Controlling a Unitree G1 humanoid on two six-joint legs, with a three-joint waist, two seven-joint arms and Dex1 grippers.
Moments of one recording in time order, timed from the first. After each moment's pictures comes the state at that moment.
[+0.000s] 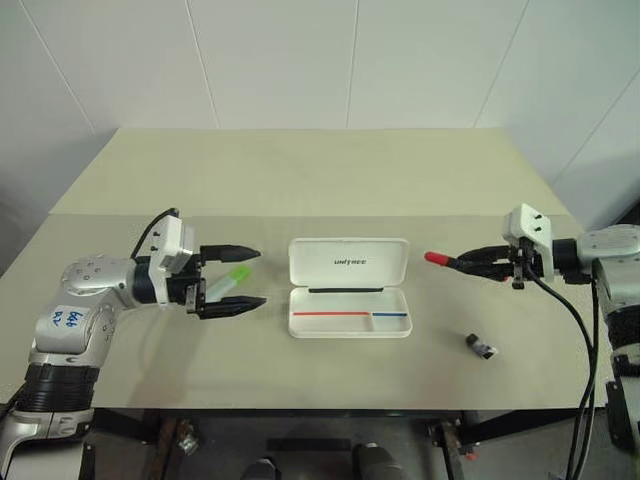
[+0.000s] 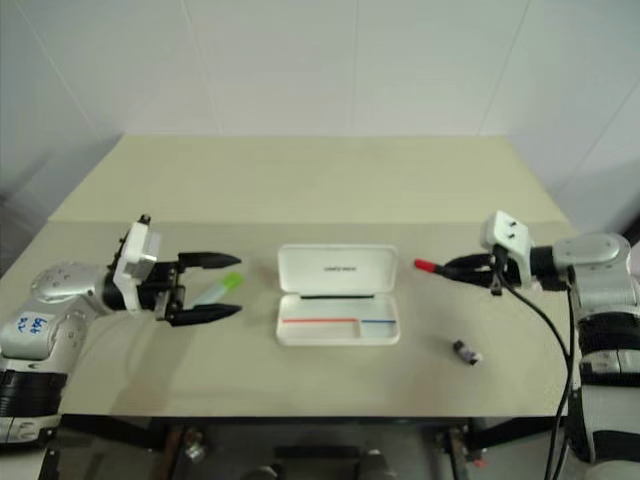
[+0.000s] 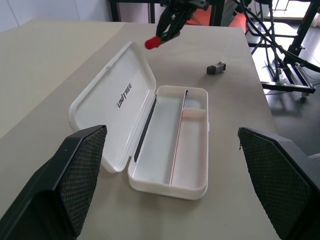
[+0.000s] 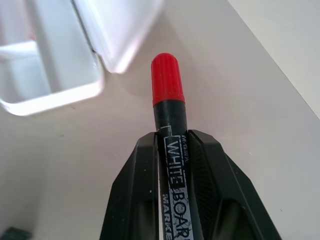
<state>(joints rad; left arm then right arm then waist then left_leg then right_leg) -0.49 0.77 0.13 0.03 -0.54 0.31 -1.26 -0.77 -0.89 -0.01 0.56 0.15 0.05 1.48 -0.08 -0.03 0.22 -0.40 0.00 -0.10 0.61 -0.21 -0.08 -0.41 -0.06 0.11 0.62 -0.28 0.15</state>
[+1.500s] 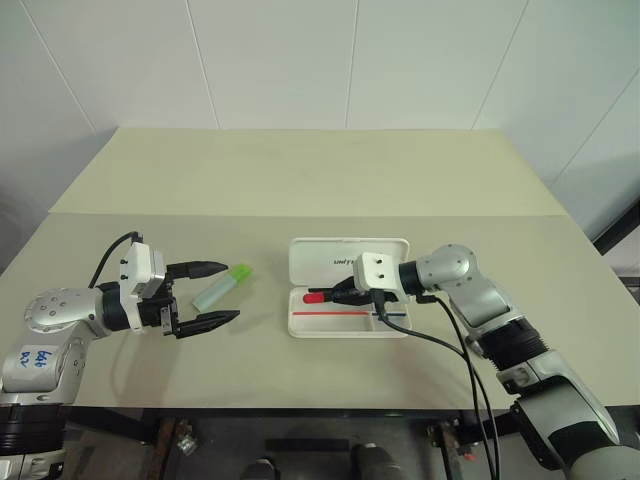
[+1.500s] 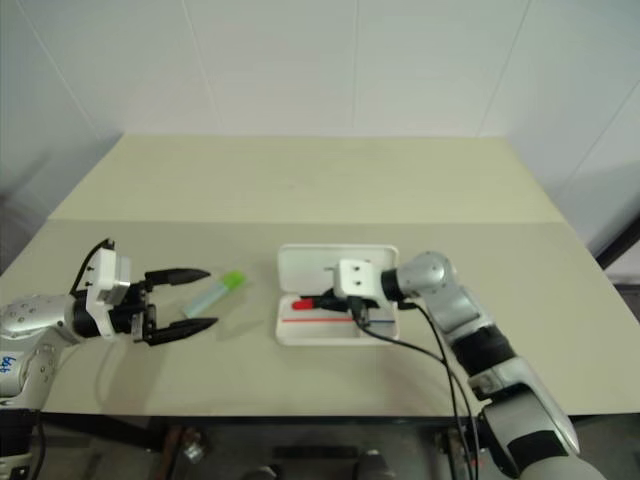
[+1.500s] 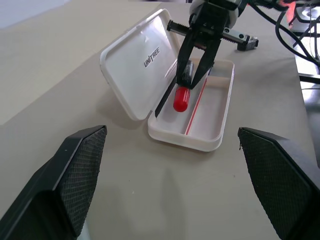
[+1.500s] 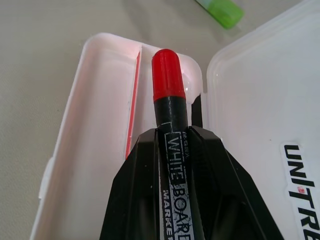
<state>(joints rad) -0.29 0.79 0.25 -0.02 -0.52 0.23 -1.18 -0.83 -0.50 0.35 0.35 -0.02 -0.04 1.21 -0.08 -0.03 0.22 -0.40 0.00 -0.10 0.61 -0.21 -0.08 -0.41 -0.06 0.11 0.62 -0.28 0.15</state>
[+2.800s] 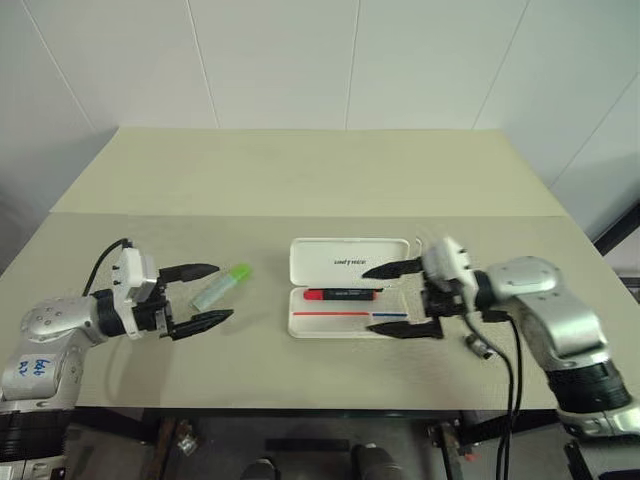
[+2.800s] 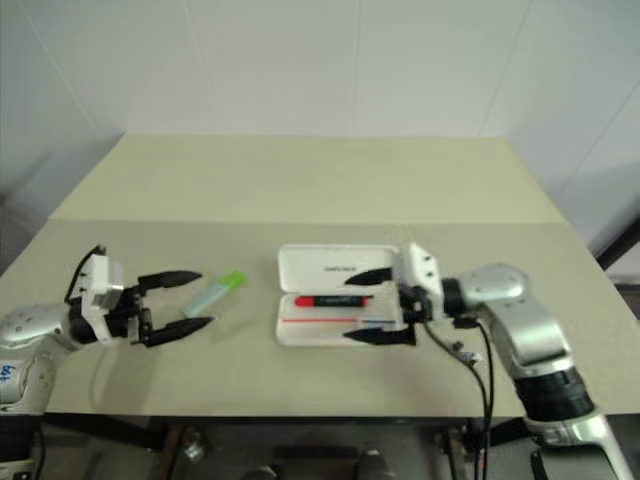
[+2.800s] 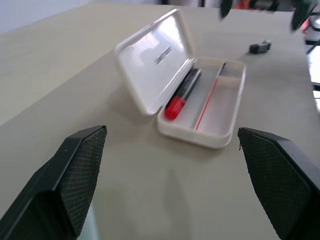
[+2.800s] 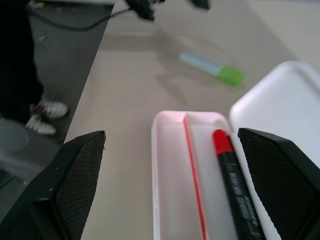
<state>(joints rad) -0.26 0.77 0.30 0.06 -0.51 0.17 -1.17 -0.55 -0.68 0.04 -0.14 0.43 0.34 1.32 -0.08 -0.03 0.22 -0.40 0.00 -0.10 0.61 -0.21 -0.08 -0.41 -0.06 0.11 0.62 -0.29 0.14</state>
